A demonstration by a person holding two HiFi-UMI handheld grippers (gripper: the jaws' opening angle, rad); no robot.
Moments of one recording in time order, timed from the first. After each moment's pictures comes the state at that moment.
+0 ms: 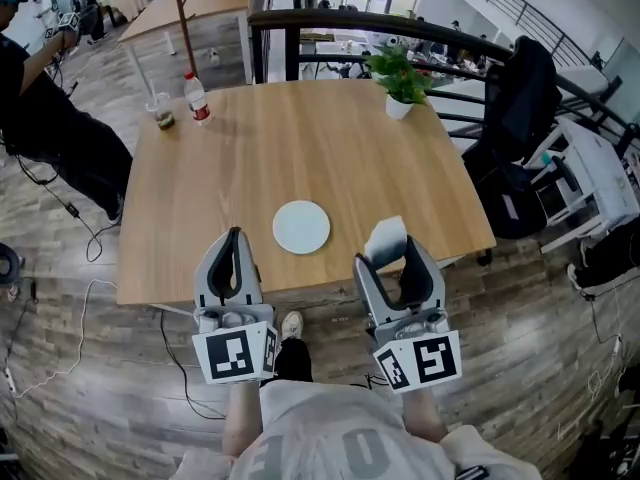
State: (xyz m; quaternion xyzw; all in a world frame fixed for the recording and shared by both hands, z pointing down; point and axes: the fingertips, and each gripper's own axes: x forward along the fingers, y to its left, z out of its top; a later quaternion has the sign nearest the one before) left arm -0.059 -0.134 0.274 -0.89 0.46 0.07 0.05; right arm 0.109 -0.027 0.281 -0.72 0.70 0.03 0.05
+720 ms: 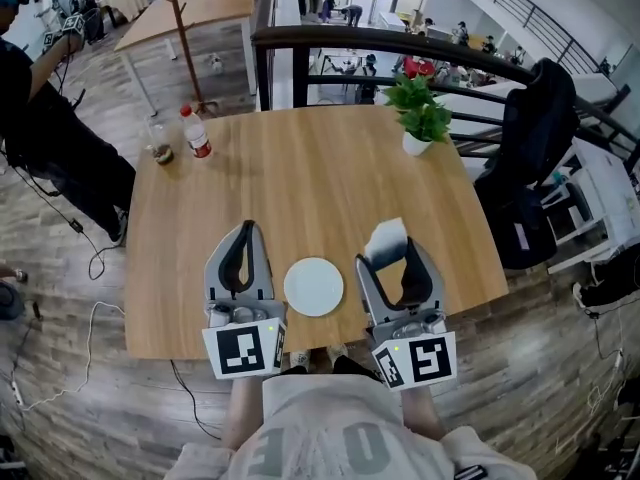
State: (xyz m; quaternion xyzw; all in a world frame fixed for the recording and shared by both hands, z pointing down) left arm 0.006 -0.285 0.248 -0.89 0.44 0.07 0.07; right arm 0.157 -0.181 0.269 -0.72 0.69 0.03 0.03
